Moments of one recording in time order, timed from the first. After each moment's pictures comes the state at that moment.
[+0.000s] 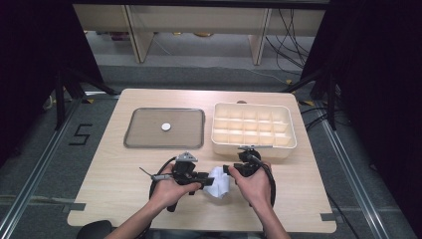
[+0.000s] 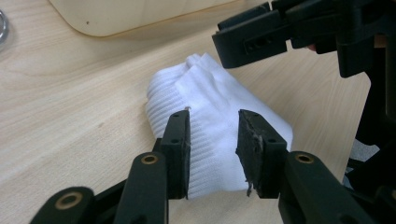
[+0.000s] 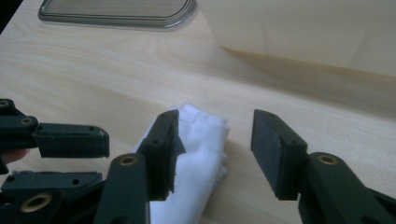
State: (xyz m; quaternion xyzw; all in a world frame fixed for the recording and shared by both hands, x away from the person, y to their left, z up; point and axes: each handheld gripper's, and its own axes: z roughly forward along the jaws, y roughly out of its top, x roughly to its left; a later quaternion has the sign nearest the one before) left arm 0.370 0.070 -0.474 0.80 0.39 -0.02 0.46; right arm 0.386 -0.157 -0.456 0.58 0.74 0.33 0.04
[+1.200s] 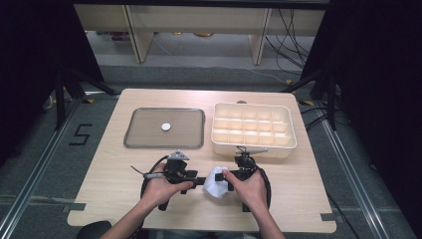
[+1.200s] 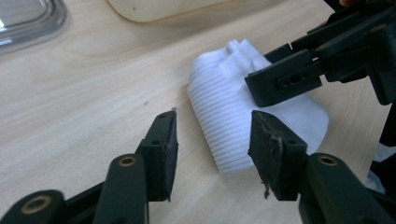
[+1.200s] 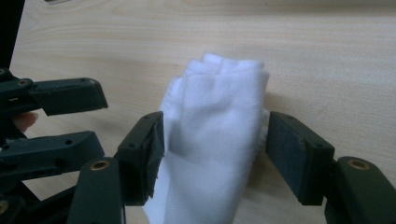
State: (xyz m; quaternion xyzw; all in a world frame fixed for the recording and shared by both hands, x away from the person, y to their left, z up) left arm 0.374 0.088 -0.479 0.80 0.41 -0.01 0.43; right arm 0.386 -0.147 -0.476 0.63 0.70 0.32 -0.09
